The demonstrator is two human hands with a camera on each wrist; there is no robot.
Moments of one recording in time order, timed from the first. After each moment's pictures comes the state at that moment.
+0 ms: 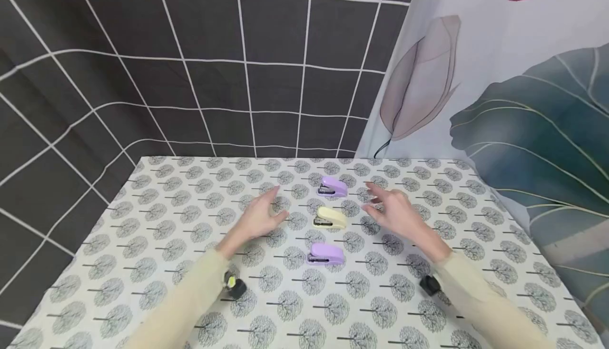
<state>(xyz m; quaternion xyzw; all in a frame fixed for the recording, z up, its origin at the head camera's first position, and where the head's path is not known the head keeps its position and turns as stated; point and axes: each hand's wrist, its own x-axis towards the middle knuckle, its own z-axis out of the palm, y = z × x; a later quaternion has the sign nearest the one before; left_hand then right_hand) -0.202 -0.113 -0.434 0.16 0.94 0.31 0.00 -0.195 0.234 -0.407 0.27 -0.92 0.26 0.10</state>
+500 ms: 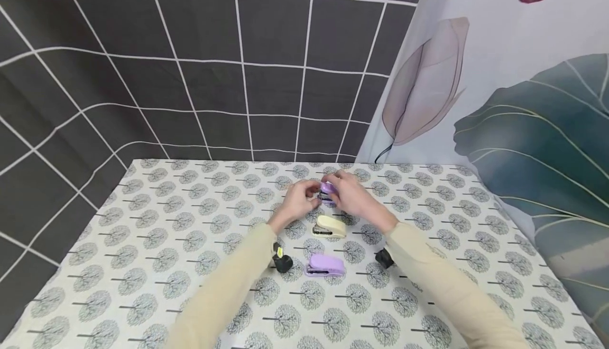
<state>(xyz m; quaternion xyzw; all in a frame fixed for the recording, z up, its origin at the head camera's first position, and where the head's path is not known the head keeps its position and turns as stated) -0.277 -0.029 -0.454 0.18 0.89 0.43 0.00 -0.268 0.154 -0.407 0.32 -0.93 0.19 0.06</state>
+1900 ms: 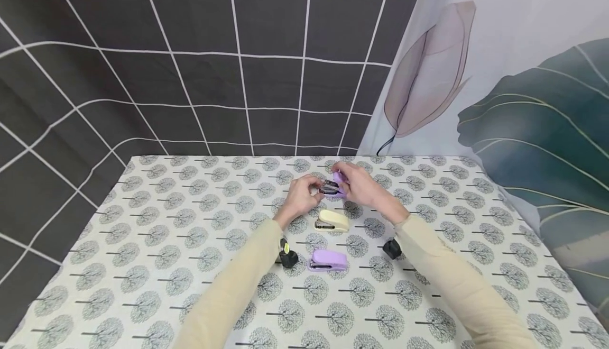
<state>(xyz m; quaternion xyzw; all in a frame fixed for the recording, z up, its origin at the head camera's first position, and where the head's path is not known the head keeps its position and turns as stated) -0.285 -0.020 -0.469 0.18 0.90 0.40 -0.03 -0.275 0.174 -0.405 0.33 -0.90 0.26 0.06</state>
